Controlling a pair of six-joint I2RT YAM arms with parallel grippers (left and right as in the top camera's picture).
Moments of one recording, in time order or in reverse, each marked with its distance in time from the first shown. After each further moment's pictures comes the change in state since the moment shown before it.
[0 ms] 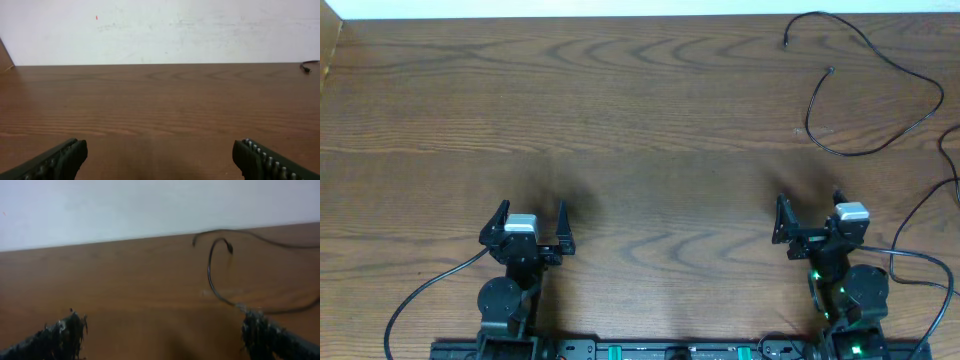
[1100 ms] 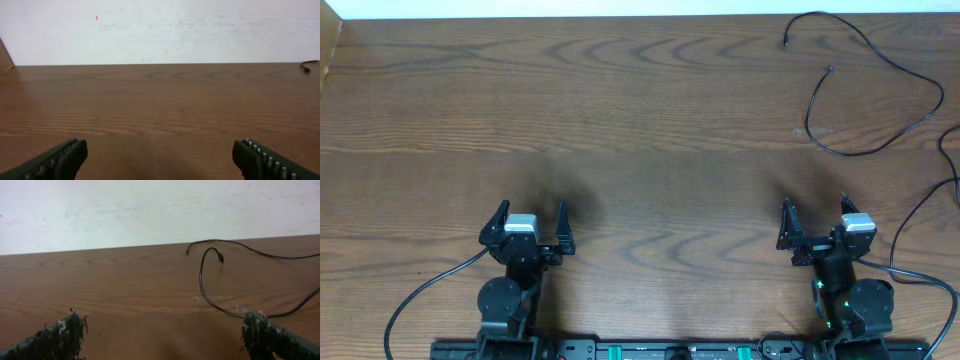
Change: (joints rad) left arm 0.000 0.000 0.000 0.000 0.000 0.000; right arm -0.006 -0.209 -0.001 -0.135 0.018 -0.036
